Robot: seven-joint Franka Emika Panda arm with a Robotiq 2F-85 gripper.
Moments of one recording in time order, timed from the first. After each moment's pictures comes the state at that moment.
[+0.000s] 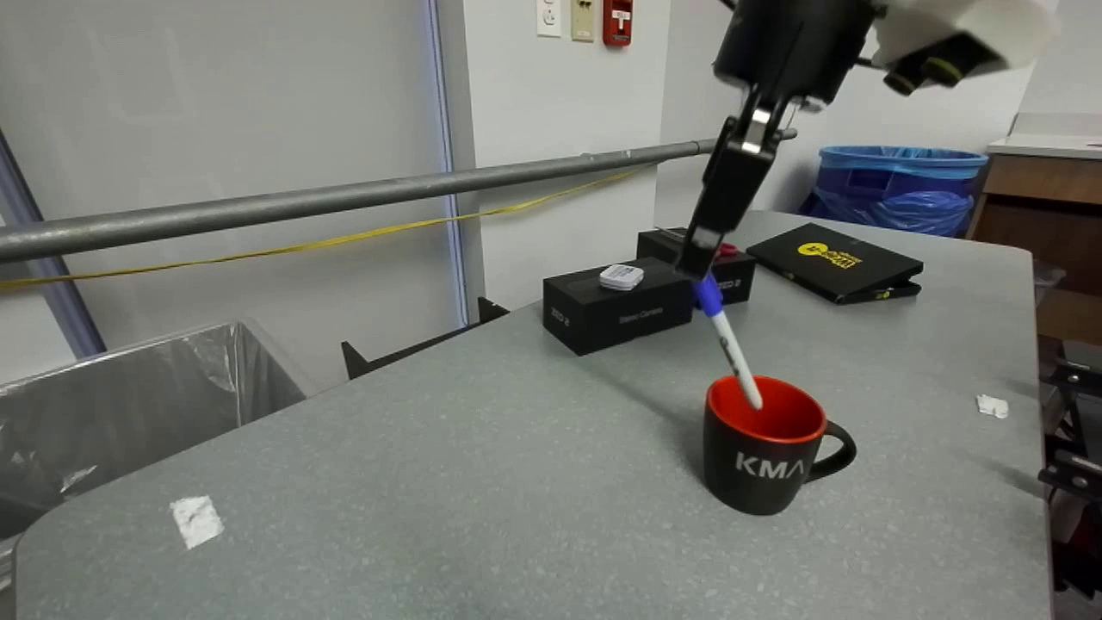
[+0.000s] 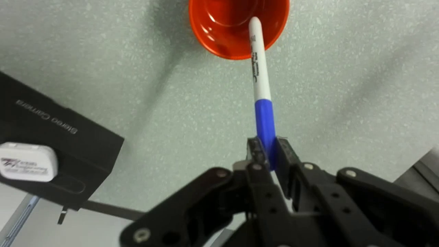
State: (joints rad) arm 0.22 0.01 0.26 -2.46 0.11 2.76 -0.03
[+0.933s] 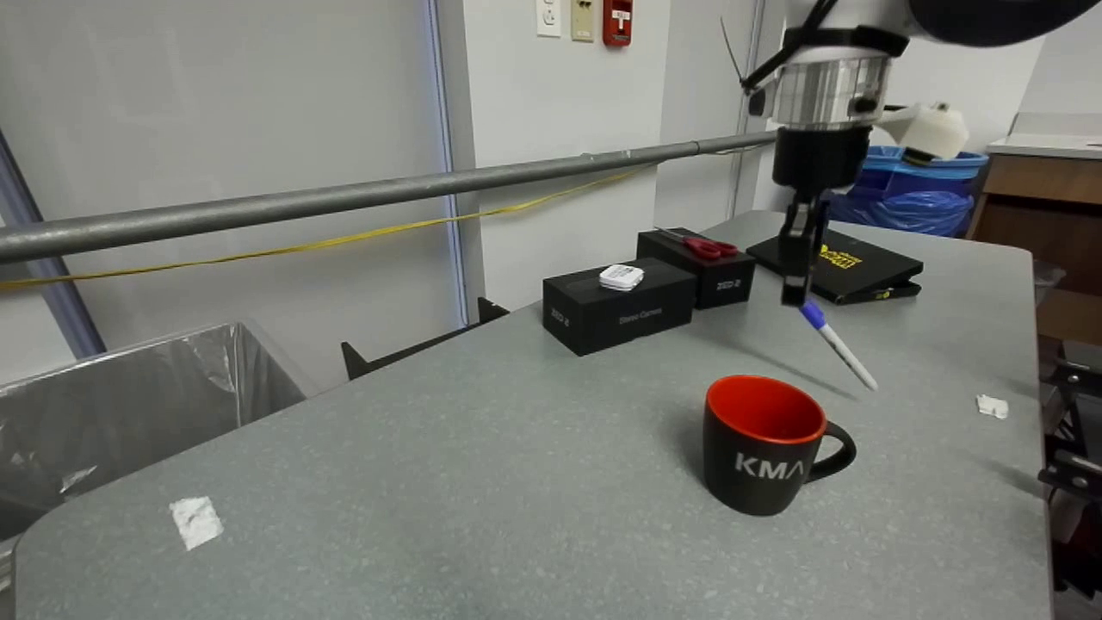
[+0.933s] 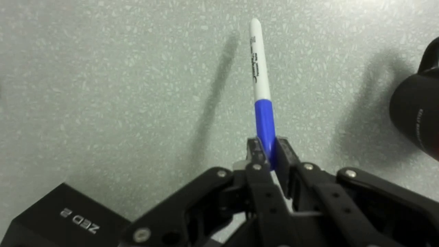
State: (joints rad) arm 0.04 0.13 0.09 -2.48 -0.13 2.56 0.12
